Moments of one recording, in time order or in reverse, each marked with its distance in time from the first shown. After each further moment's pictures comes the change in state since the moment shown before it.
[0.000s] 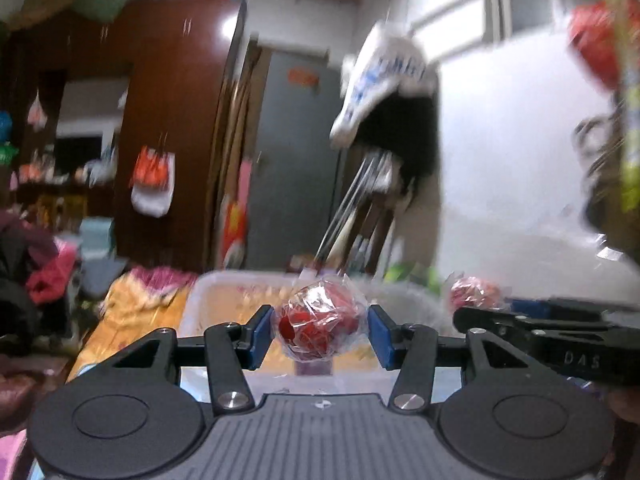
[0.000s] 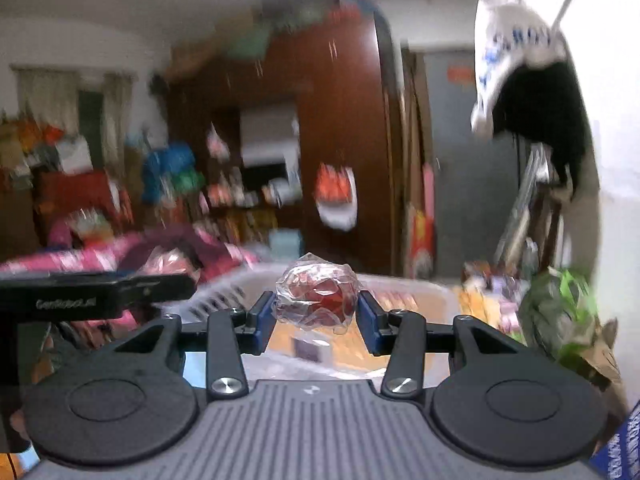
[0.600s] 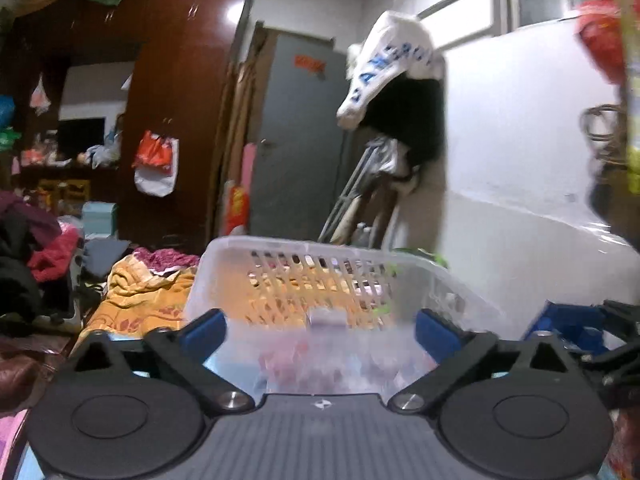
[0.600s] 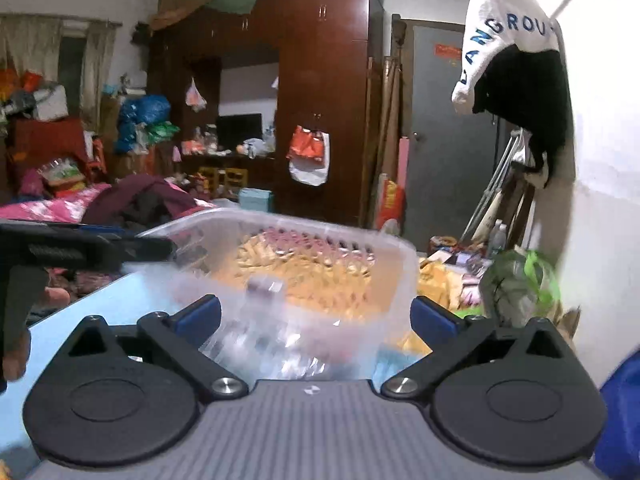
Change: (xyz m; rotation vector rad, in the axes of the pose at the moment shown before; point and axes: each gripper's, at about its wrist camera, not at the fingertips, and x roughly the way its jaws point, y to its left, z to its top) left arm -0.035 0.025 -0.040 -0.015 -0.019 -0.024; right arm -0.042 -0.002 -0.042 -0.053 0.069 -0.070
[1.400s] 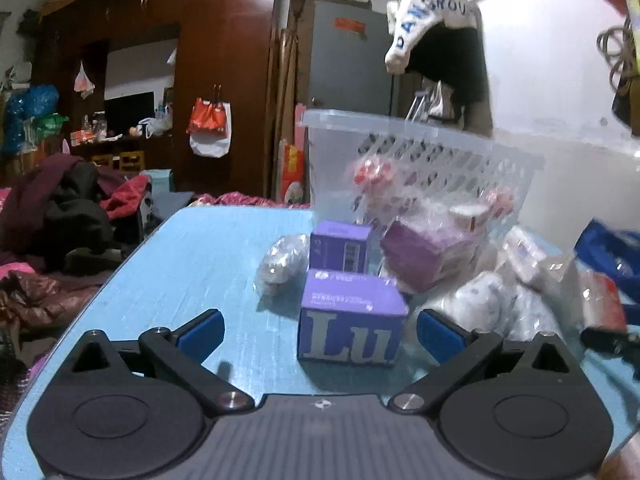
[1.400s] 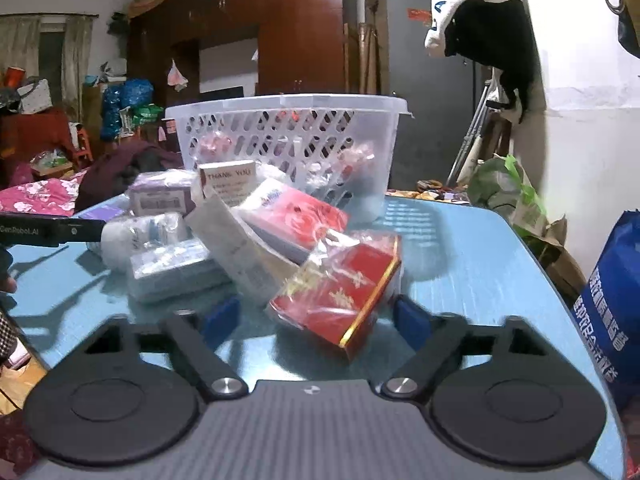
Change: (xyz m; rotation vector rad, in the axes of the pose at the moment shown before) left arm -0.047 0.022 -0.109 0.040 0.135 0.196; right arm -0.038 0.039 -0.131 0.074 0.070 -0.059
